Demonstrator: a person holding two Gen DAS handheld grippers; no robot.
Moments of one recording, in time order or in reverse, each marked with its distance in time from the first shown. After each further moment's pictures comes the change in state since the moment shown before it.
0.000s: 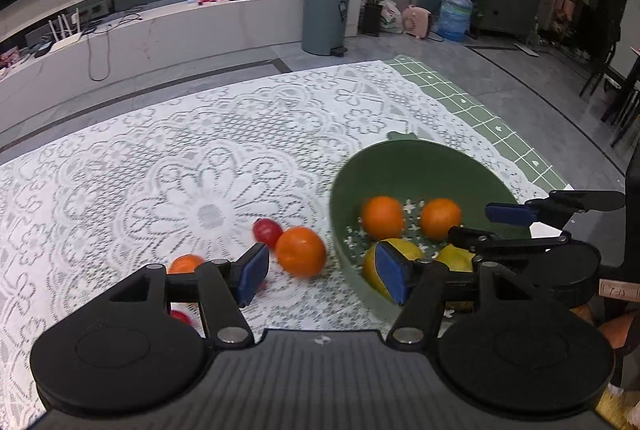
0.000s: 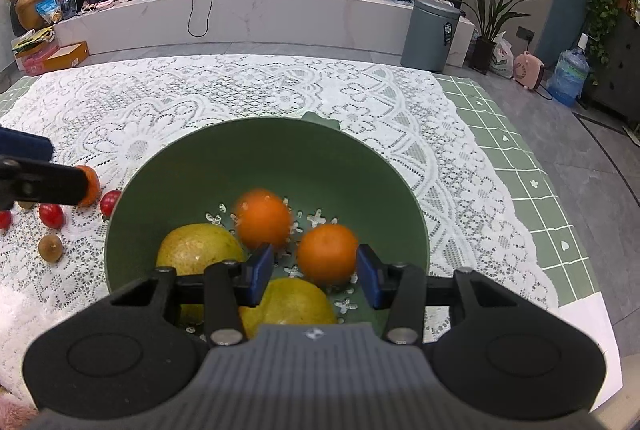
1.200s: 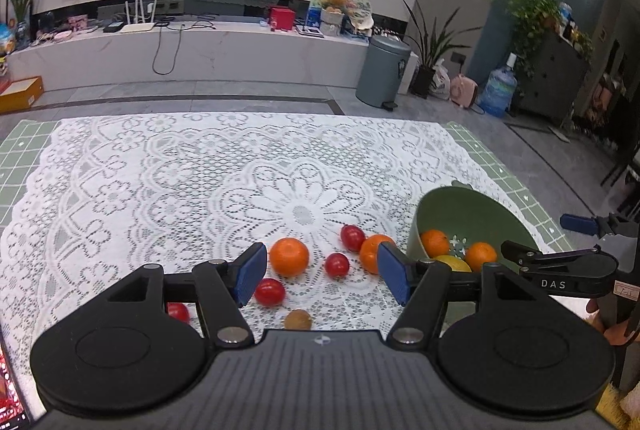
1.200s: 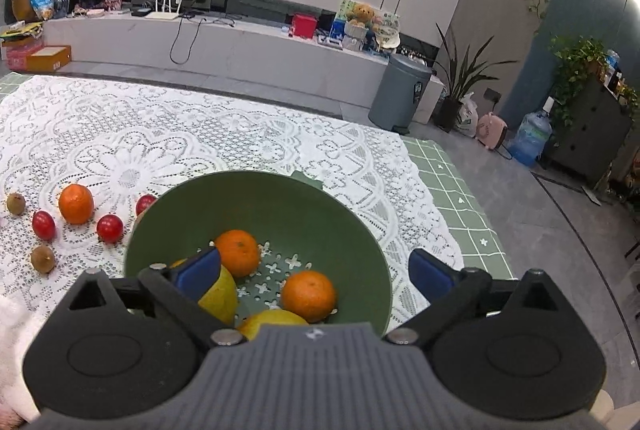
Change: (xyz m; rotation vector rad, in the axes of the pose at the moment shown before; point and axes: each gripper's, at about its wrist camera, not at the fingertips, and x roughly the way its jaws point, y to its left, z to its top) left arm -0.080 0.081 -0.043 -0.232 -0.150 0.047; right arm -0.044 0.030 0.009 -0.096 -0.129 -0.145
